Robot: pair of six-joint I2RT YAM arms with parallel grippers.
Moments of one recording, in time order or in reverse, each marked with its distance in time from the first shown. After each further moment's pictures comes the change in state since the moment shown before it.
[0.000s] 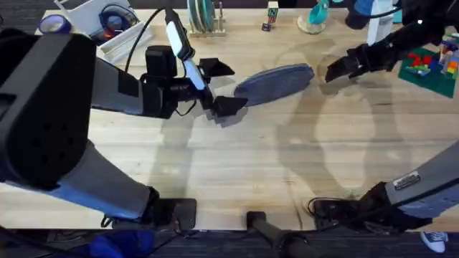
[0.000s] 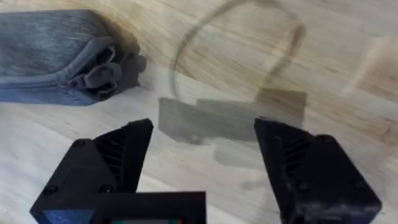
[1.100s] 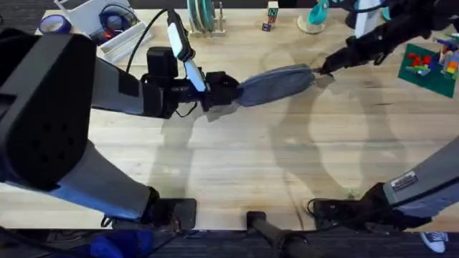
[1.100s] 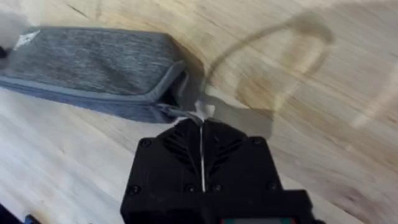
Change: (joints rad) left arm -0.002 0.000 0.001 -0.041 0.030 0.020; right arm 0.076 0.000 0.039 -0.033 -0.119 -0.006
